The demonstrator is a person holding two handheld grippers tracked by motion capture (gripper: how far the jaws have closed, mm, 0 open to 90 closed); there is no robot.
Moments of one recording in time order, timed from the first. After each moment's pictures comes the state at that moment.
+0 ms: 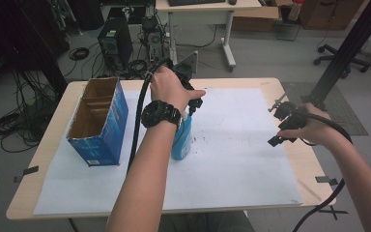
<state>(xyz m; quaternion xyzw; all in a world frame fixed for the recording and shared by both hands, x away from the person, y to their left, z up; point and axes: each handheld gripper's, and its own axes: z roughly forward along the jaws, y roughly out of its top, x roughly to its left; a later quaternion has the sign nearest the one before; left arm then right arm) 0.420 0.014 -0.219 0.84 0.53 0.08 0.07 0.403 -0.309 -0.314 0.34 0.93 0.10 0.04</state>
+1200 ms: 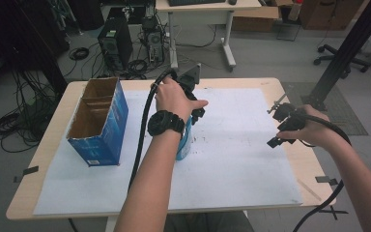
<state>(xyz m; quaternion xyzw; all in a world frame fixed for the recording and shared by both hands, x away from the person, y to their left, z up) 0.421 0.006 -0.250 0.85 0.53 0.06 0.06 0.401 -0.307 -0.318 0.34 0.93 0.10 0.04</state>
